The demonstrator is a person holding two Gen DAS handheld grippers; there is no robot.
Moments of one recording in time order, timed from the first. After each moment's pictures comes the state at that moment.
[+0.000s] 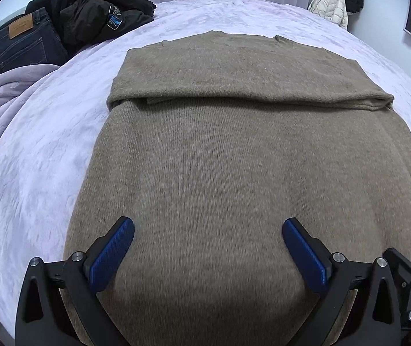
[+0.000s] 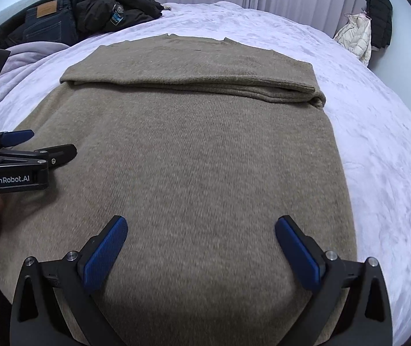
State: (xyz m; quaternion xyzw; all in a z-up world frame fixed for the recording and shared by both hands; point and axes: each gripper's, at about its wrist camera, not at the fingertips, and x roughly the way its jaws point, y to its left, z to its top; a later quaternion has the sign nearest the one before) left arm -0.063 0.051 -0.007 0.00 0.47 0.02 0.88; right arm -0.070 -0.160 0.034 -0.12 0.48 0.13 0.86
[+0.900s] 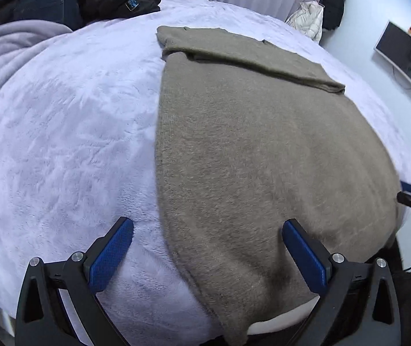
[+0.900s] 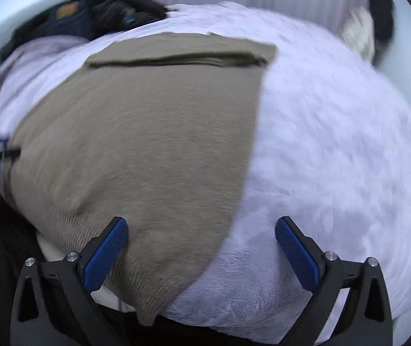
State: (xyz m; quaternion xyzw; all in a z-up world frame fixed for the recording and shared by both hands) left arm -0.180 0.135 -0.006 -0.09 0.46 -0.08 0.88; right arm -0.133 -0.285 0.058 -0.04 0.51 0.17 0.84
